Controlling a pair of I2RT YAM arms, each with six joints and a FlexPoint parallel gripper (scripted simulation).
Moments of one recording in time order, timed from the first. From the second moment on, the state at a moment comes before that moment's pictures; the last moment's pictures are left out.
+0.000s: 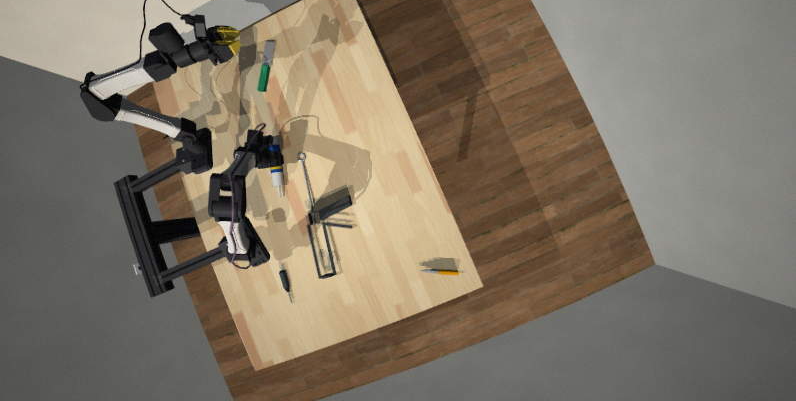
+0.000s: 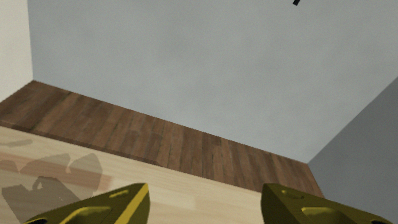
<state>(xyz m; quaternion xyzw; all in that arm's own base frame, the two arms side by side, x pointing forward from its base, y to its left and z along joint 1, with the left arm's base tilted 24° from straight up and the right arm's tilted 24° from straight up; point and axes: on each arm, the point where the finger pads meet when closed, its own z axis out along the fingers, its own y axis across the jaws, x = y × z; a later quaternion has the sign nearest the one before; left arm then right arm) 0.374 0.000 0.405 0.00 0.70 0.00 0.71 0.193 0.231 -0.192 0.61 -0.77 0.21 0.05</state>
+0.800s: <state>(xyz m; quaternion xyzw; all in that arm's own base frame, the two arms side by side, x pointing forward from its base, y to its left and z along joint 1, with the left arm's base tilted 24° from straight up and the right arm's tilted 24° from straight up) 0.374 0.000 0.405 0.00 0.70 0.00 0.71 0.193 0.231 -0.192 0.61 -0.77 0.21 0.05</state>
